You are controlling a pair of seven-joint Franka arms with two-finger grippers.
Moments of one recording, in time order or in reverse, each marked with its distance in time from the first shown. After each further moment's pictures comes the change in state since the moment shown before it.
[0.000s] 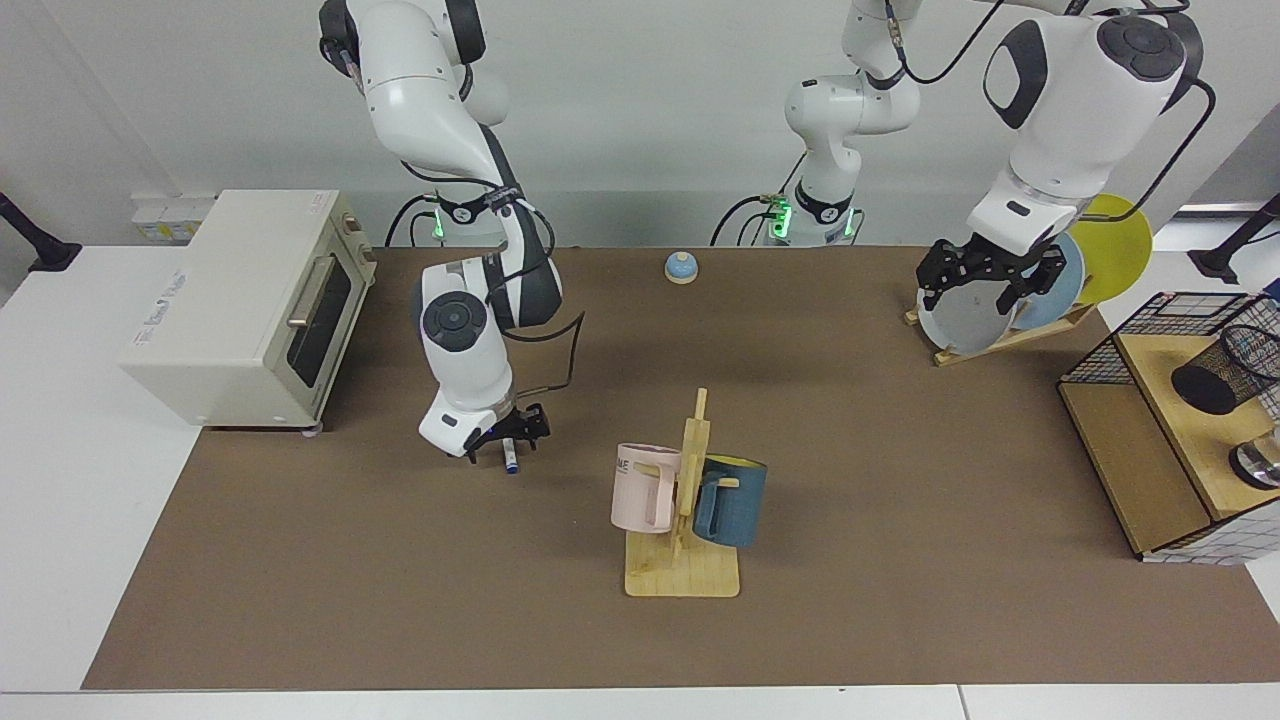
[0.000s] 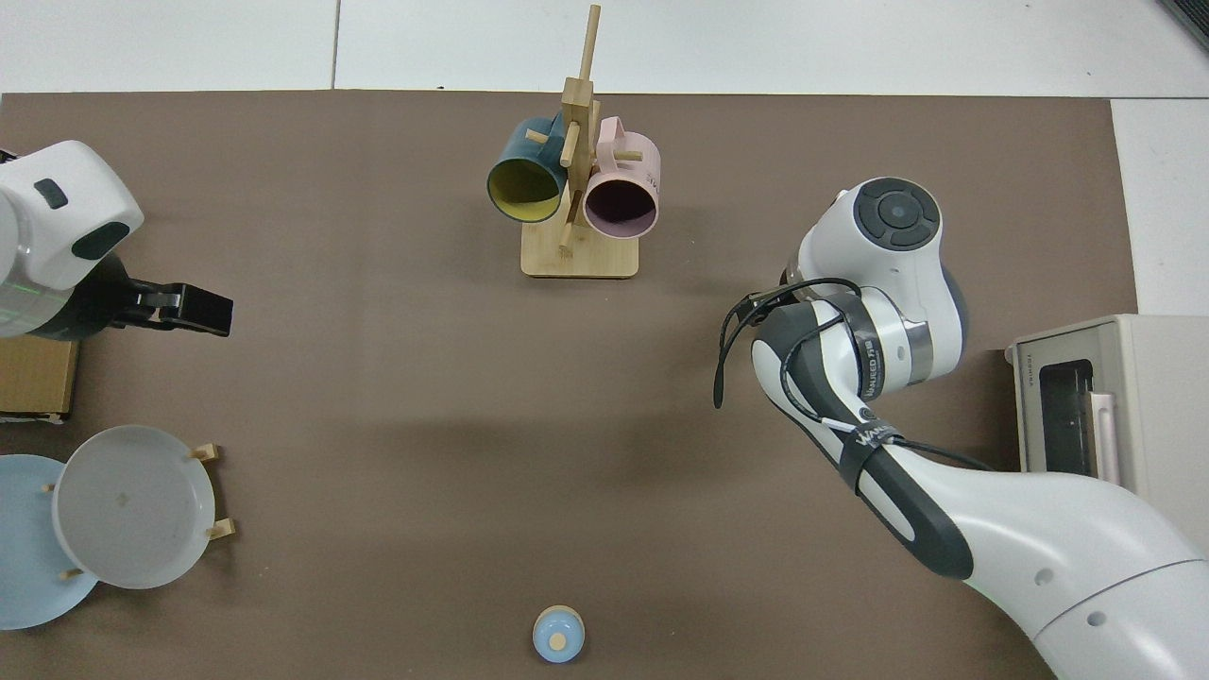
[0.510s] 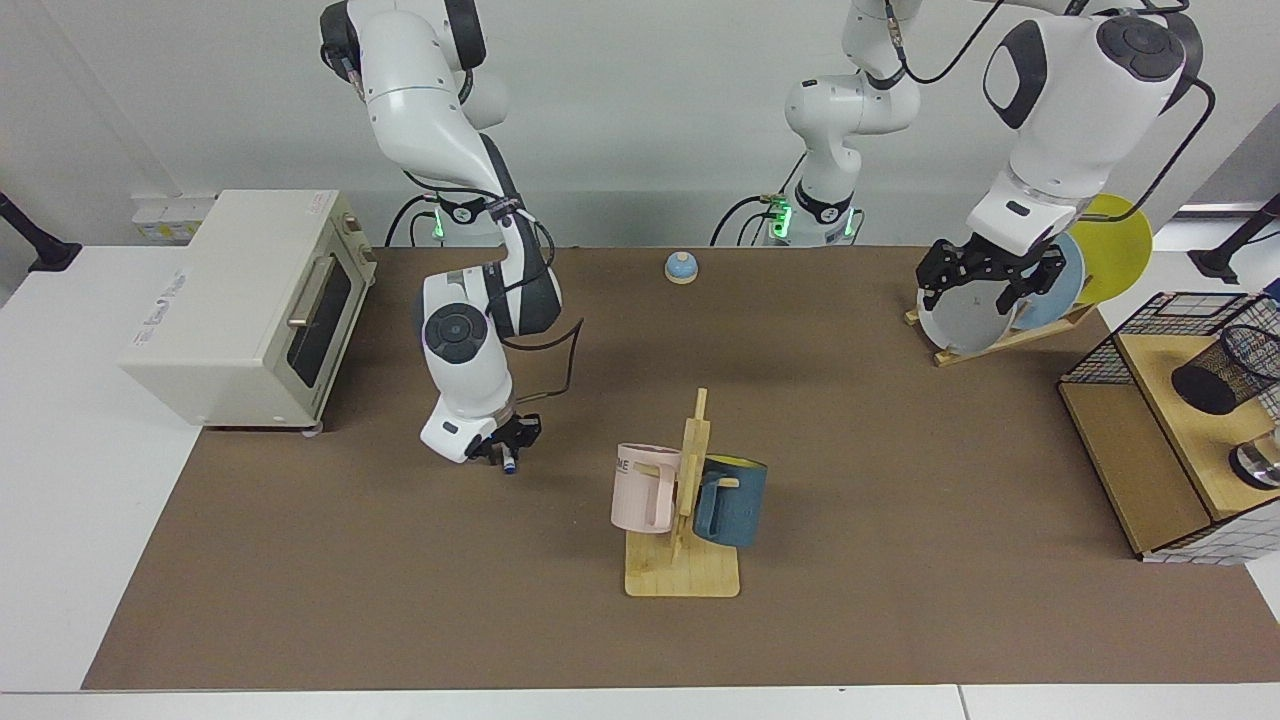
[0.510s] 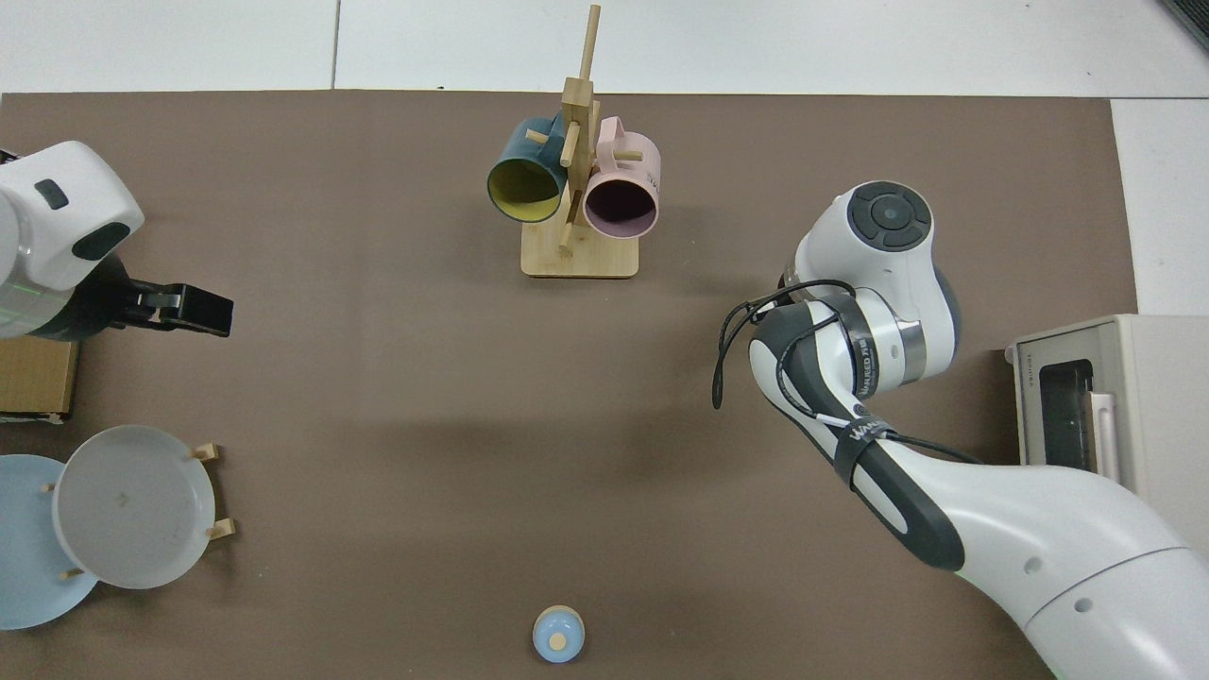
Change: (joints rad) left arm 0.000 -0.001 0.000 -0.001 0.000 0.000 0.000; right arm 0.001 0.019 0.000 0.001 0.000 0.000 -0.002
